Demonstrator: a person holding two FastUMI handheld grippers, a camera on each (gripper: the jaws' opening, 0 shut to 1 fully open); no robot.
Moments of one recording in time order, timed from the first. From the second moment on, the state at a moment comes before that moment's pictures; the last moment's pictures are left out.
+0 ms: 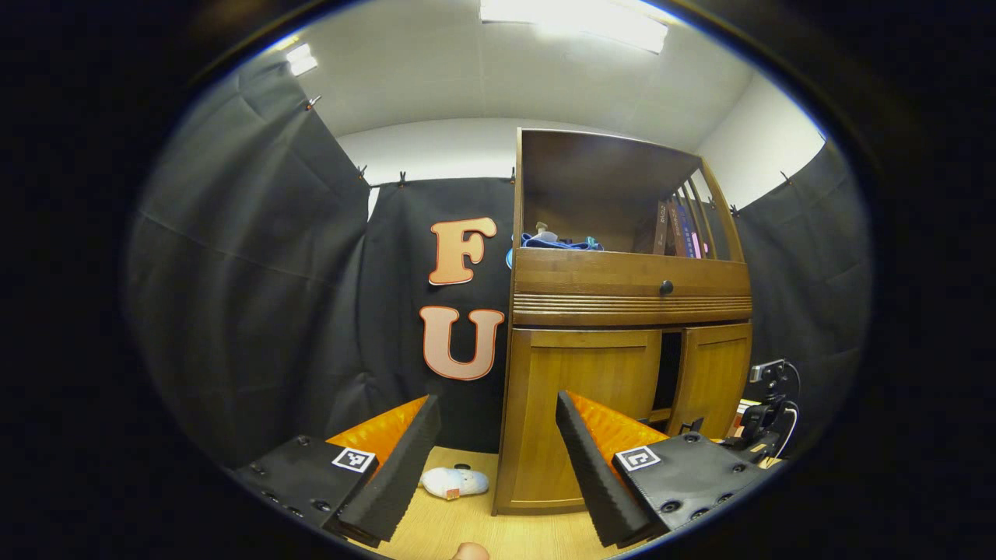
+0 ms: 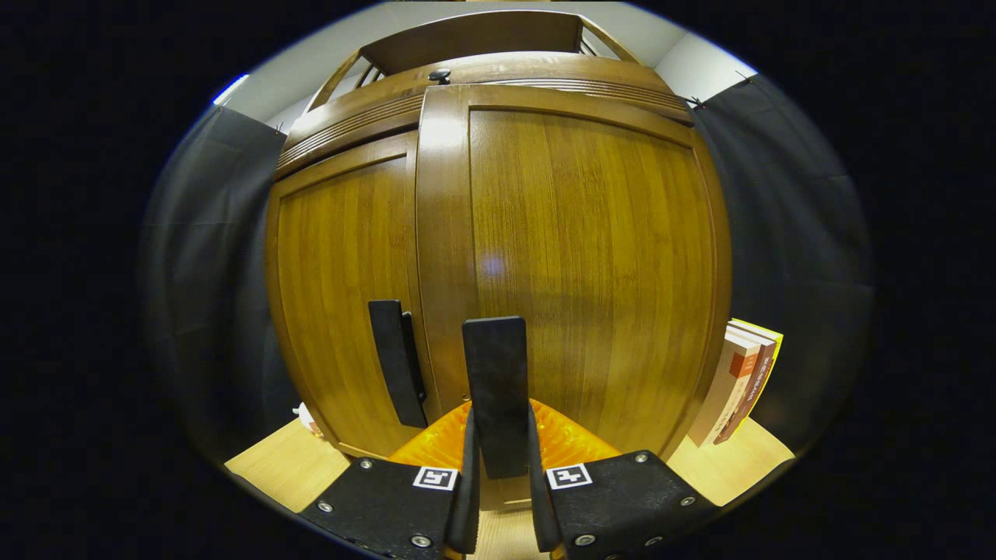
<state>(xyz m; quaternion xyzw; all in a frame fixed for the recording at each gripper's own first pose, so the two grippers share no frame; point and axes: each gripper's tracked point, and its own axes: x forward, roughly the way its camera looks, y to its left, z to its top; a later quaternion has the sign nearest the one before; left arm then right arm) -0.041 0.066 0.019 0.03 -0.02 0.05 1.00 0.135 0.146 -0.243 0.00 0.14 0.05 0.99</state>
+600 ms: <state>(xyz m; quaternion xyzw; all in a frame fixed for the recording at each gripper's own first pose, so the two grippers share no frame) -0.053 0.027 0.027 0.01 -0.03 0.01 1.00 0.062 0.101 -0.221 0.00 0.13 0.06 0.99</state>
